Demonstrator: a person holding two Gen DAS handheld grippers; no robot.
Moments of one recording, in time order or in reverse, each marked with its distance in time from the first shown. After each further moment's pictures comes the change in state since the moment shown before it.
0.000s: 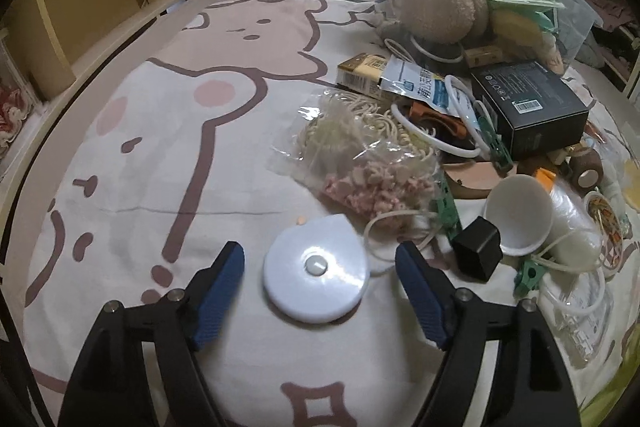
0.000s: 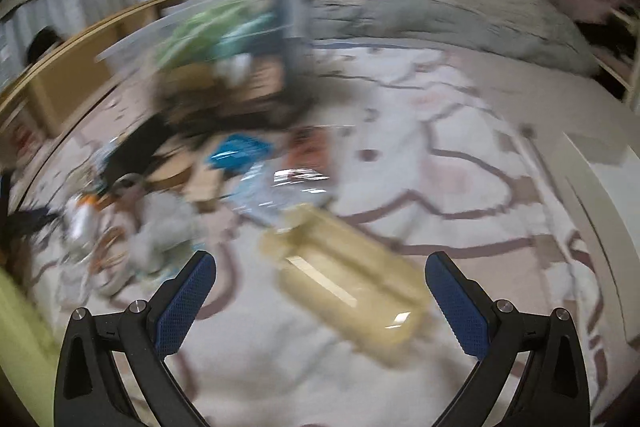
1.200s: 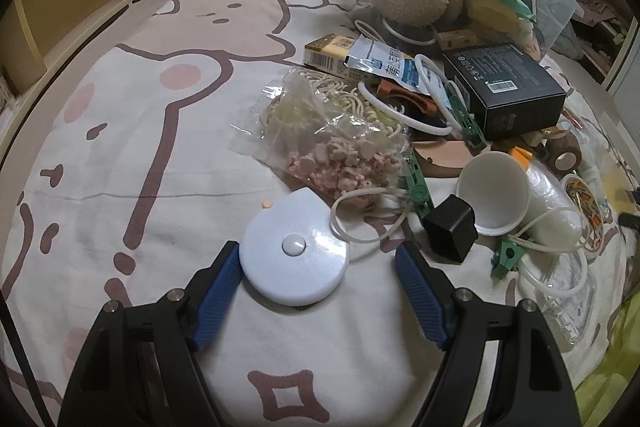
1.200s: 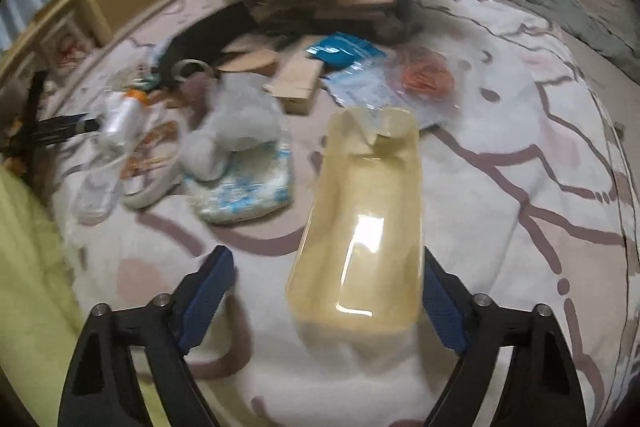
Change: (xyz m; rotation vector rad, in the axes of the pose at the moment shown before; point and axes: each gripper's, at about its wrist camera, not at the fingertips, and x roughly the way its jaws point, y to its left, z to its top) left arm 0.005 -0.006 -0.006 0.012 0.044 -0.099; right arm 0.045 0.067 -0.030 -0.222 0.249 0.163
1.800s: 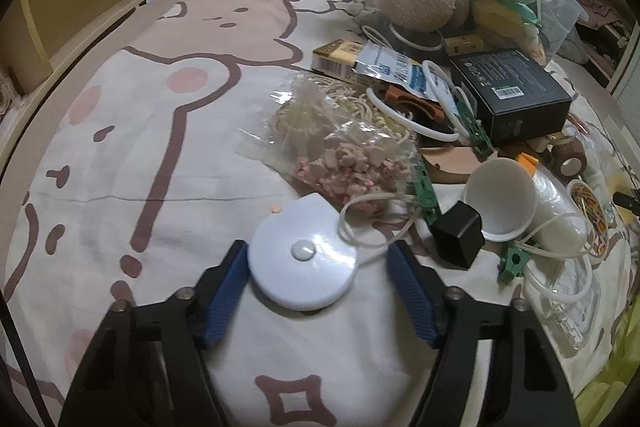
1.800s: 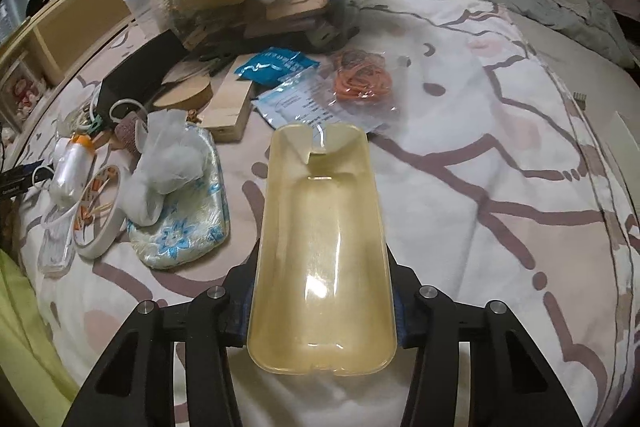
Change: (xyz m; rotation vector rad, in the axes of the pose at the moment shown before) left arm -0.001 0.005 0.001 -0.021 -0.019 0.020; right arm 0.001 -0.021 0.005 0.174 -0.062 -0.136
